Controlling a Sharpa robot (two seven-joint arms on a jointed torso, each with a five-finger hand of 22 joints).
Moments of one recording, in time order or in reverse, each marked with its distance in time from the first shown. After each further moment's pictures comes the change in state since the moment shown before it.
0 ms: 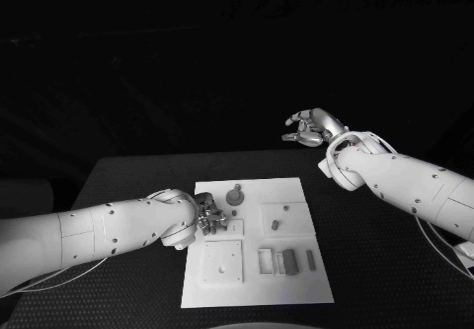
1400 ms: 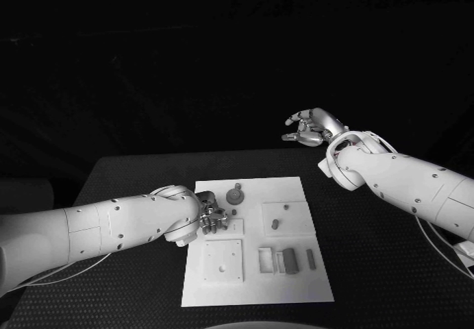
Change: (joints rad) left arm 0.006 0.029 0.003 -0.028 -0.011 0.048 -0.029; left_hand -0.011 -0.011 -0.010 0.010 -0.020 0.017 -0.005 -0.004 0.017 0.011 -0.011 0.015 0.008 0.000 0.000 0.019 -0.008 0.000 0.013 -0.002 -0.004 0.013; right arm -0.002 0.002 0.000 -0.001 0.000 0.006 -0.001; right_hand 0.000 0.000 0.000 0.000 0.000 0.000 0.000 0.000 -0.001 0.000 0.000 0.000 -0.004 0.000 0.000 0.000 -0.001 0.000 0.000 0.000 0.000 0.000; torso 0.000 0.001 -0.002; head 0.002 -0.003
